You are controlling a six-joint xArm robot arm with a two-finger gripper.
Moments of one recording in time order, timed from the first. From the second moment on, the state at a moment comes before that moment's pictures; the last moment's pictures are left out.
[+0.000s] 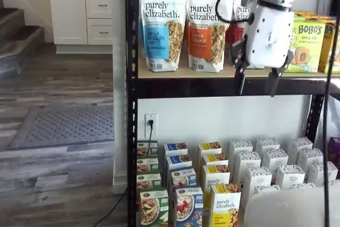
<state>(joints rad) -0.05 -0.86 -0.93 0.11 1.75 -0.02</state>
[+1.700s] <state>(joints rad) 0.11 -0.48 -0.40 0.09 0.74 0.06</state>
